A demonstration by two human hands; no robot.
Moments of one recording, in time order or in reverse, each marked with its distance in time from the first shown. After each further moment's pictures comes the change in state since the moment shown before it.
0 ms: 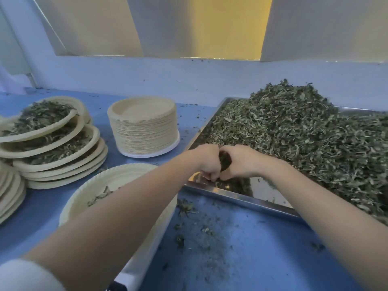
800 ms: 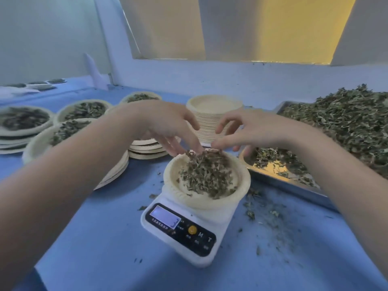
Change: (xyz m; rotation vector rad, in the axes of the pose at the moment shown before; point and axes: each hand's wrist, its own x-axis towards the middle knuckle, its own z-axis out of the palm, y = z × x) left_hand -0.192 -0.109 -0.100 -0.412 0.072 -0.174; right_hand -0.051 -0.152 -0.054 0.474 -0.060 -0.351
